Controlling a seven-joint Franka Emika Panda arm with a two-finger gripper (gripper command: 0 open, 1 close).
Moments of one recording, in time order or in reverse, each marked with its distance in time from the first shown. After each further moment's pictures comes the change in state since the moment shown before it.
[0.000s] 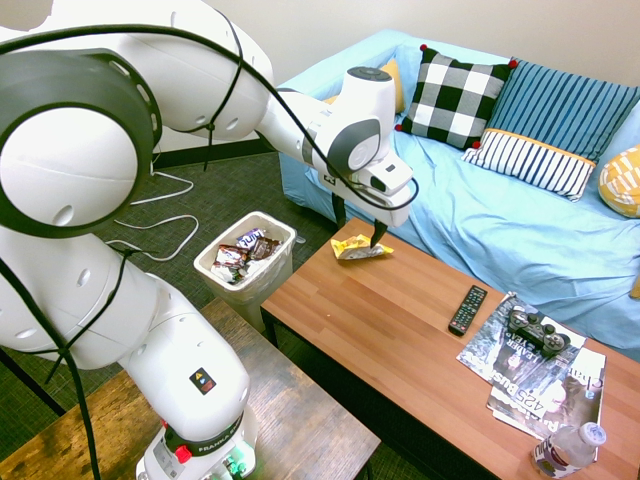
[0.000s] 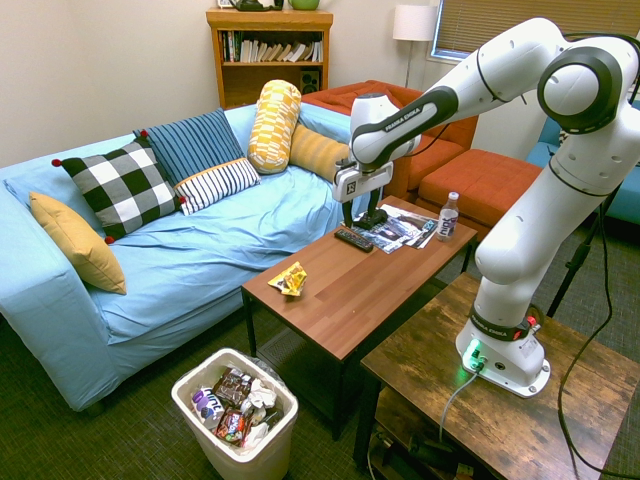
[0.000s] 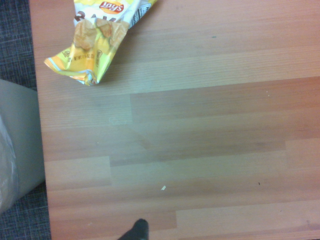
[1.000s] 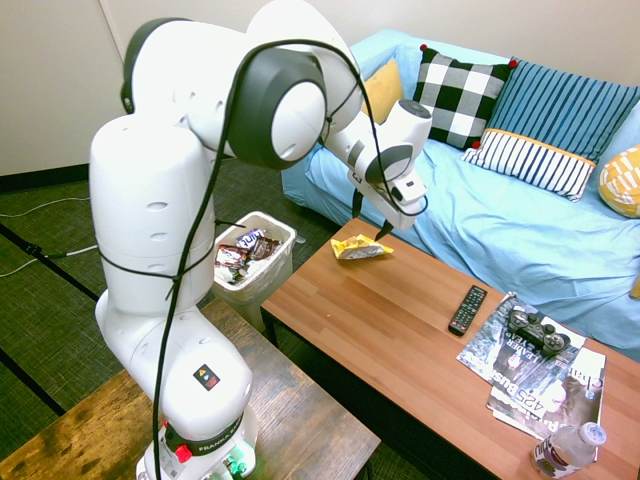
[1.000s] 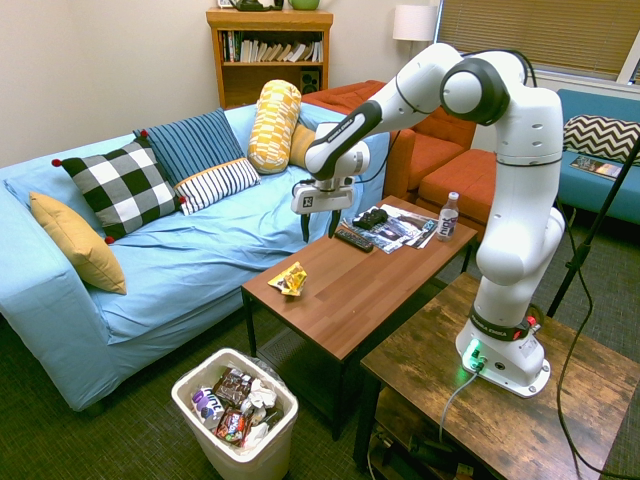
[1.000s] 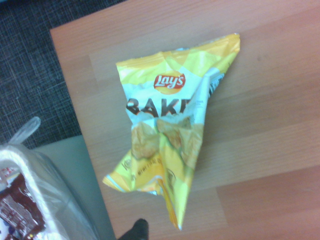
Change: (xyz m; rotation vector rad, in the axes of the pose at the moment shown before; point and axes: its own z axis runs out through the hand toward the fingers) arm 0.081 -0.124 0.120 0.071 -0.229 0.199
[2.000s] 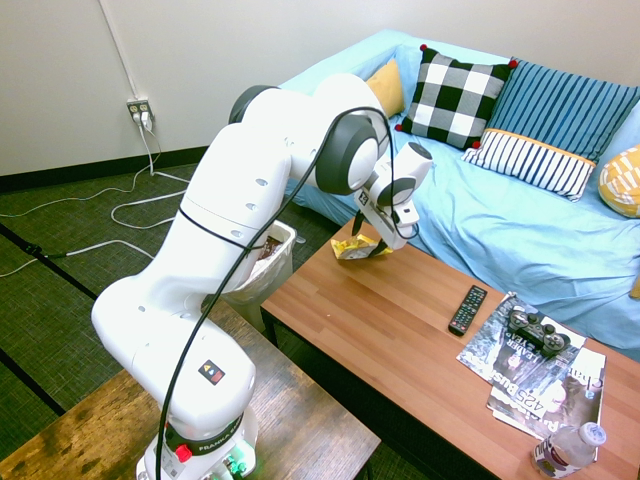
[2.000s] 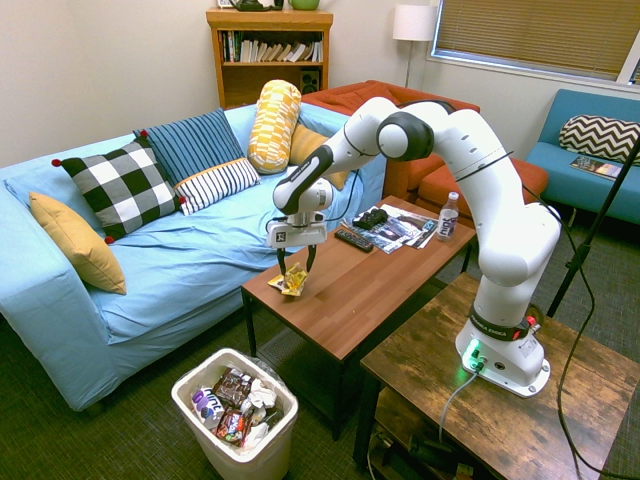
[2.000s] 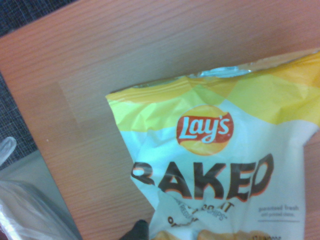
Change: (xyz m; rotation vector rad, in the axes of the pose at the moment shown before) arm 0.031 -0.064 0.131 -0.105 -0.094 0.069
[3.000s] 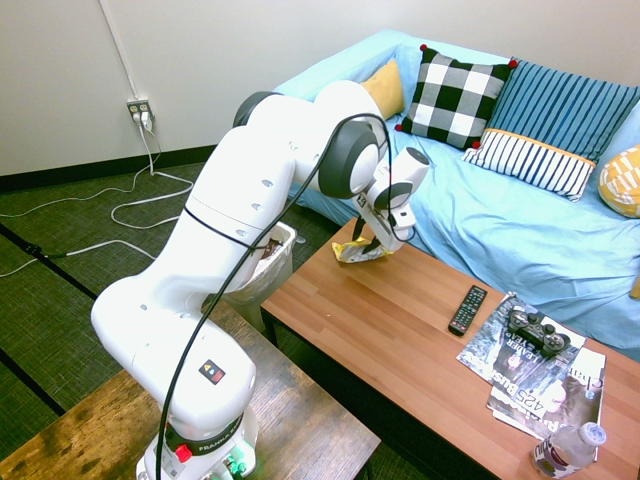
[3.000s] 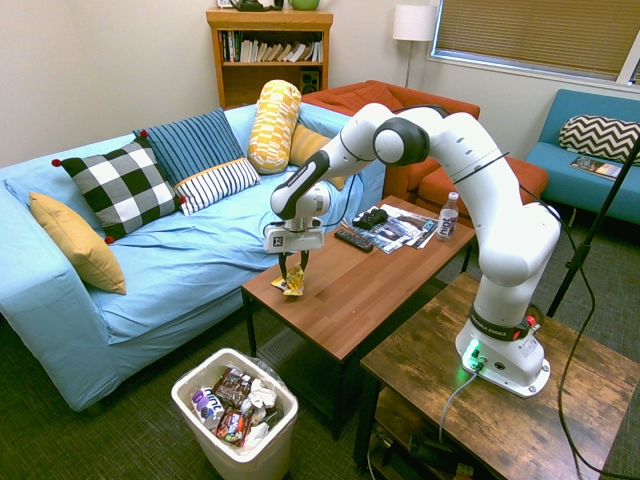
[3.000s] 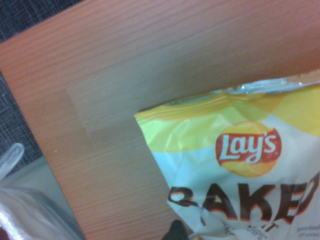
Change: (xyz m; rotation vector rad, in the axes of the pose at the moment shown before) arm -0.002 -0.006 0.012 0.022 -0.013 0.009
